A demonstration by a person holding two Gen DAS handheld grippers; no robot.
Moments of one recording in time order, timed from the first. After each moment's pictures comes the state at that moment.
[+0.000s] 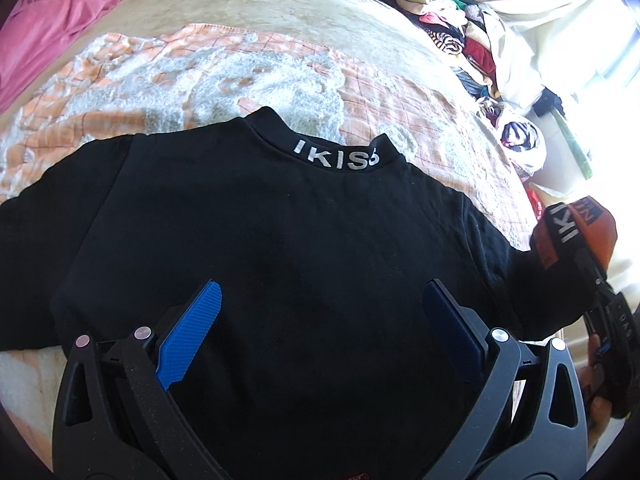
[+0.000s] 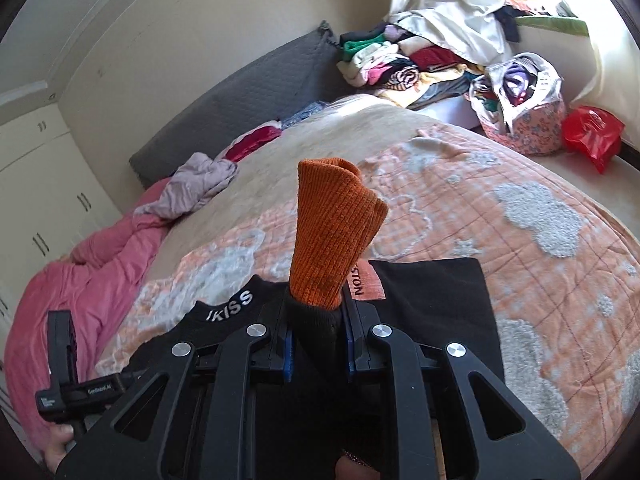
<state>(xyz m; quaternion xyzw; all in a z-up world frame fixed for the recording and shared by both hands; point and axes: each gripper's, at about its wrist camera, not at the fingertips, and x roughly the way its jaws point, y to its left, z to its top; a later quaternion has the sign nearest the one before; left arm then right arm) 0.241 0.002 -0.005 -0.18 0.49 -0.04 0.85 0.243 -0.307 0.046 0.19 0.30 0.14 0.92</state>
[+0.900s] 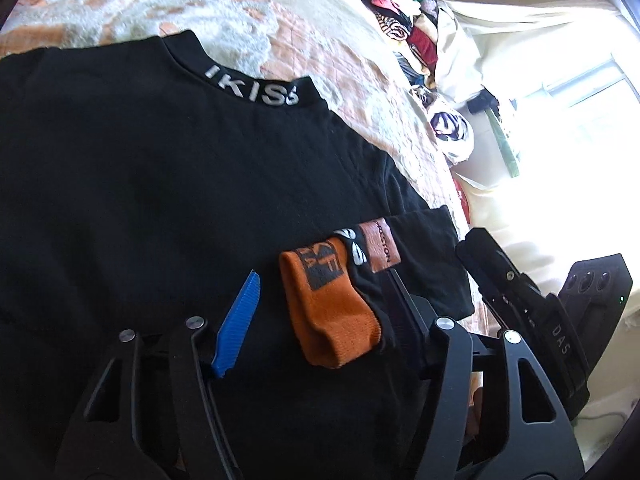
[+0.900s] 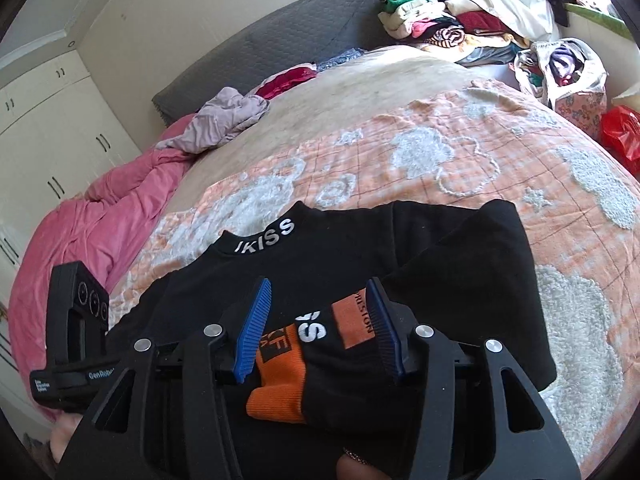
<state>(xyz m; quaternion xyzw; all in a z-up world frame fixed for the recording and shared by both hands) 0.237 -0.031 -0.042 -0.29 0.50 -0.18 0.80 0.252 -0.268 0.022 0.16 0.38 0.18 0.89</state>
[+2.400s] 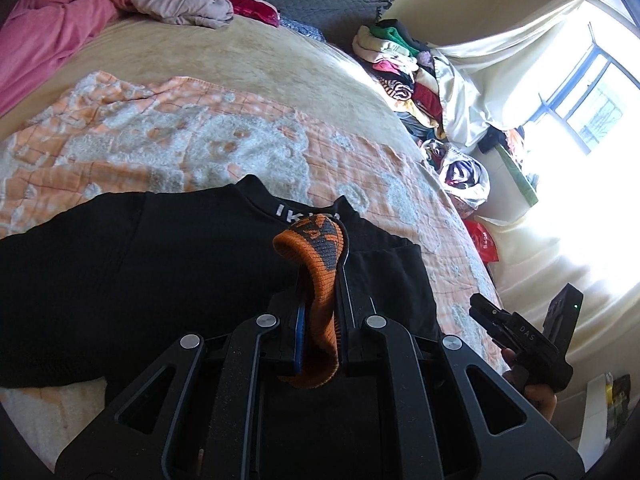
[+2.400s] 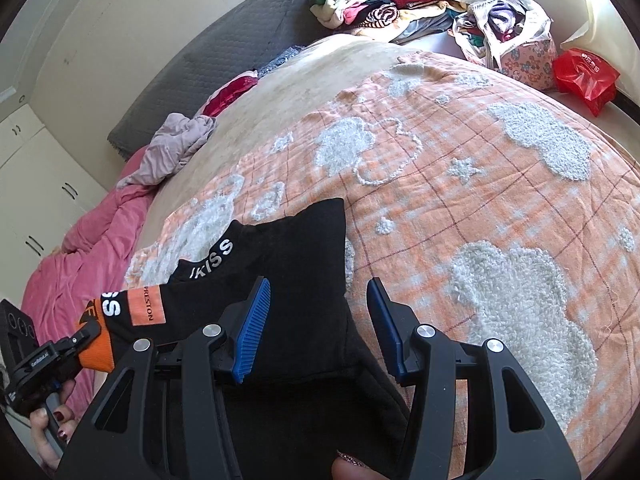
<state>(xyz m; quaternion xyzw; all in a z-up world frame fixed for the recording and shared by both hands) 0.223 0.051 0.025 -0.23 0.40 -0.11 0.88 0.259 -0.316 0.012 0.22 0.41 0.11 0.88</state>
